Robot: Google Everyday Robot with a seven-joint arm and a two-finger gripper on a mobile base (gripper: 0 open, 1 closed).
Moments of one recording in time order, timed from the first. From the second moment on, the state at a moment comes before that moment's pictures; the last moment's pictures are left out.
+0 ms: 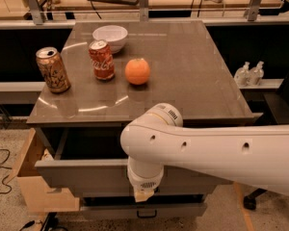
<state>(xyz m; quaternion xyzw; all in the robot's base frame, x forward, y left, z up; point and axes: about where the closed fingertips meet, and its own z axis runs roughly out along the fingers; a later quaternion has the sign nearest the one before) 0.385 0.010 0.650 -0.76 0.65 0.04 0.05</state>
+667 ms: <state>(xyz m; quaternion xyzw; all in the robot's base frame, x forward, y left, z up) 0.385 0.010 0.650 -0.76 0.65 0.04 0.05</state>
